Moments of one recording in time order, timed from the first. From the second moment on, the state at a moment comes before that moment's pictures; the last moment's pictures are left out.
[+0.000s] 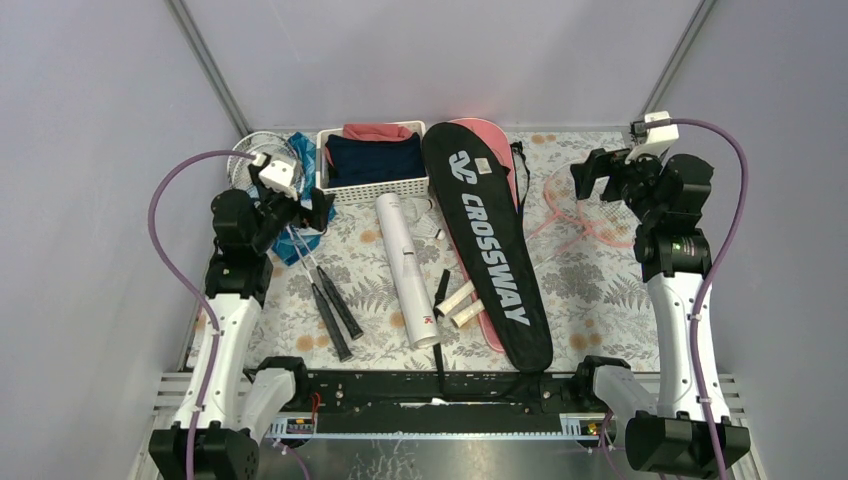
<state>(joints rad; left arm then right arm) 0.03 0.86 0.81 -0.03 0.39 0.12 -0.11 0.98 1.12 -0.30 -0.37 -0.01</state>
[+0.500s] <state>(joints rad) -0.36 1.15 1.02 -0.53 0.48 0.80 -0.11 0.97 0.92 -0.39 -0.52 -0.14</state>
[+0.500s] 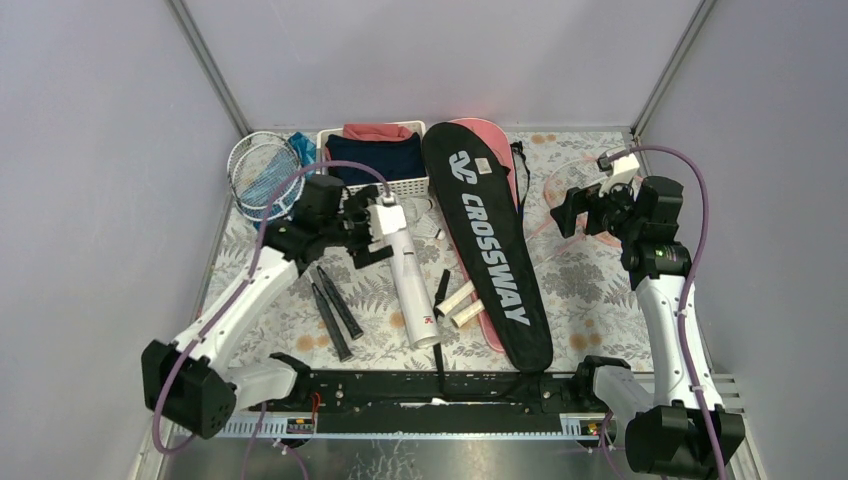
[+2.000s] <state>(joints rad) -0.78 1.63 0.94 -0.65 0.16 1.71 -0.12 1.05 0.88 -0.37 -0.51 -0.19</state>
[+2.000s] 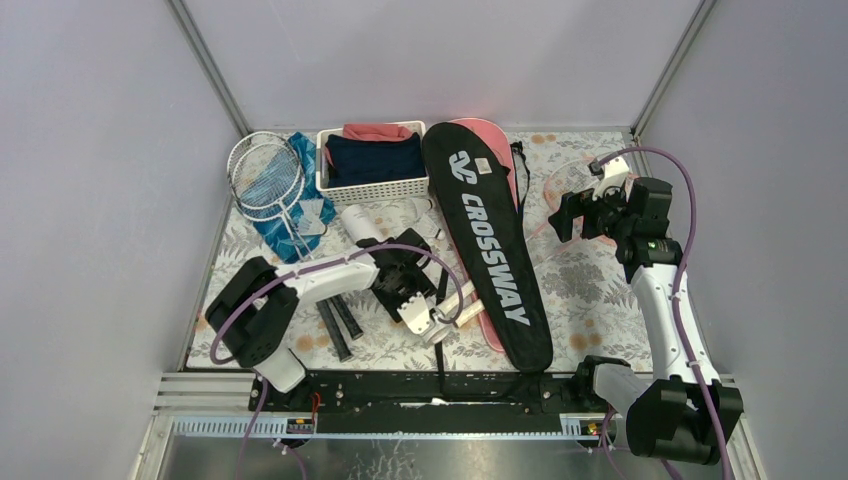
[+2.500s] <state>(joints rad) -0.78 1.47 1.20 -0.69 0.20 1.37 -0.13 1.03 0.88 -0.36 -0.57 -0.15</state>
